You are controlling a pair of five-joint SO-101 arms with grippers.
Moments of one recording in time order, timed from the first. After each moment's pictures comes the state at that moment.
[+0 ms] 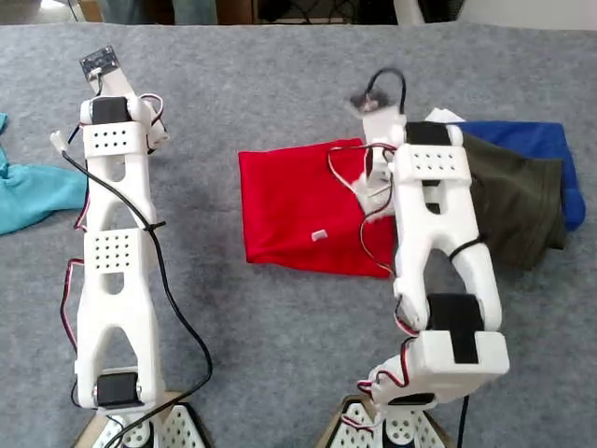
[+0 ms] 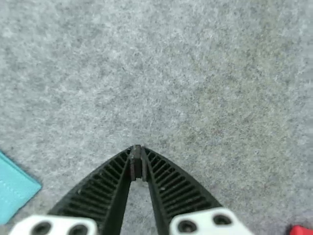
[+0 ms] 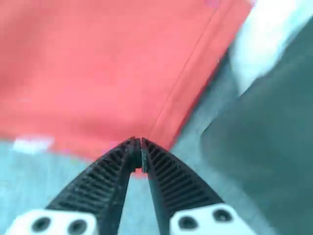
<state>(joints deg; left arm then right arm) -11.3 76.4 -92.9 90.5 21.3 0.3 5.5 6.8 76.5 22.4</state>
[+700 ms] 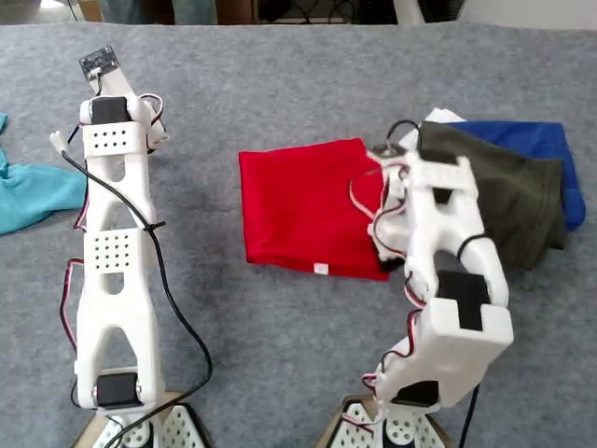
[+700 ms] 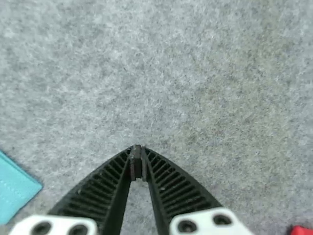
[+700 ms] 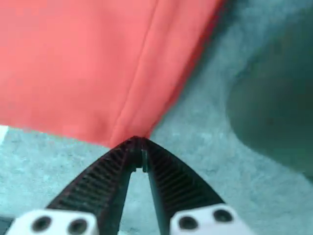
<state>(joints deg) -11.3 76.4 -92.9 90.5 21.3 7.3 13.7 20.9 75.1 23.7</state>
